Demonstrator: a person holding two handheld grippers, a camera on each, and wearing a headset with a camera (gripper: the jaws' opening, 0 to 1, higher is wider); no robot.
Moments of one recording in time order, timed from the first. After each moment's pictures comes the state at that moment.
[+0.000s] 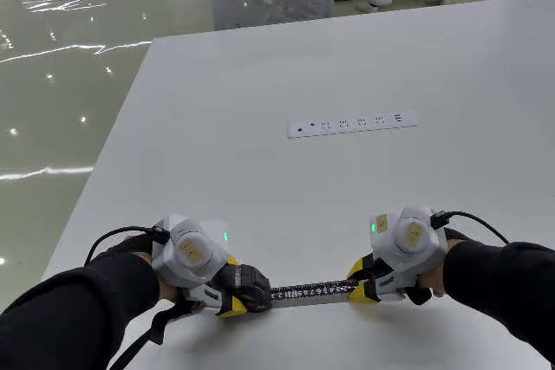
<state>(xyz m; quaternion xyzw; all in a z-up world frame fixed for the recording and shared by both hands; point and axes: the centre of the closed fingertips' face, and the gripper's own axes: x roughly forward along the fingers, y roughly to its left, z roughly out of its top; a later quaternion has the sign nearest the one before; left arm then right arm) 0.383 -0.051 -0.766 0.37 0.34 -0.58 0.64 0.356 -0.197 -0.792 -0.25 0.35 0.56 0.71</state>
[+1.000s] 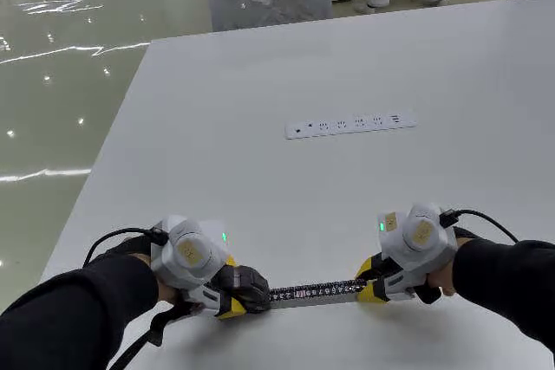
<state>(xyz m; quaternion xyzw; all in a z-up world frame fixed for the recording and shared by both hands) 0.383 -0.051 -0.766 0.37 0.34 -0.58 0.64 0.354 -0.212 -0.792 -0.25 0.36 0.55 0.71</state>
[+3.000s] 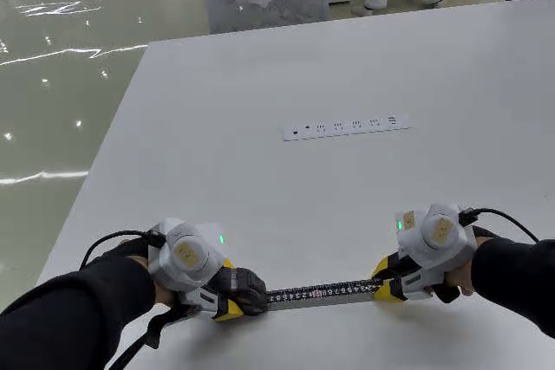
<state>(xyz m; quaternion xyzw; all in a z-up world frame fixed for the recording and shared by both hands) 0.383 -0.051 -0.766 0.37 0.34 -0.58 0.64 0.350 -0.242 -0.792 -0.24 0.37 0.54 0.72</state>
